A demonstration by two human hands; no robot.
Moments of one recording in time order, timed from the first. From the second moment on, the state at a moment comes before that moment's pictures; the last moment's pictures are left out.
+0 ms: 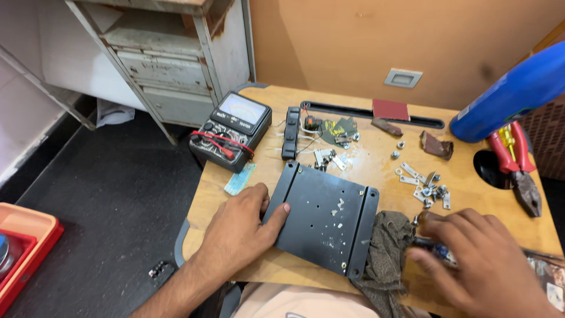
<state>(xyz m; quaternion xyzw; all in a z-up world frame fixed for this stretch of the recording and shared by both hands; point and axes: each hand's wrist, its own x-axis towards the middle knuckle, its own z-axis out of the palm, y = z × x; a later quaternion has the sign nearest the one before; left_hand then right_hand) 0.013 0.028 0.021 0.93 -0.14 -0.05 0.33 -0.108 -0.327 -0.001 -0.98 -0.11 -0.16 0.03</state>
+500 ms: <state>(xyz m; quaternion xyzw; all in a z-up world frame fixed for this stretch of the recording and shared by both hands) 0.004 0.026 0.012 0.92 -0.17 -0.01 0.36 -0.077 -0.259 0.006 -0.98 -0.12 -0.06 0.13</state>
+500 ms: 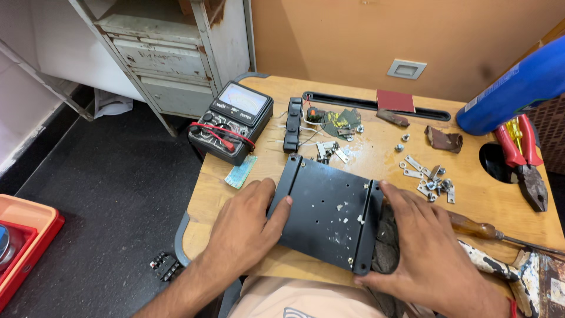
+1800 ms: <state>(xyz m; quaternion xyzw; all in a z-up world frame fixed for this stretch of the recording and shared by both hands) -0.008 0.012 0.007 0.41 0.12 -0.30 0.85 -0.081 -0.296 -0.005 -0.89 -0.13 -0.08 0.43</state>
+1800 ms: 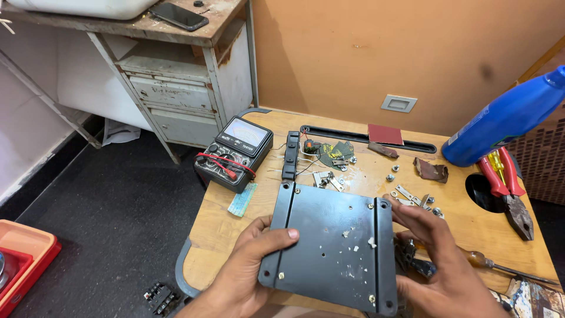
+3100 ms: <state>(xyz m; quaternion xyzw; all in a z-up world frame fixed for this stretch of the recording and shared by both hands) -0.002 -0.020 0.045 0.44 -0.11 -0.08 0.89 0.006 -0.254 0.084 -0.84 -0.15 -0.51 0.13</state>
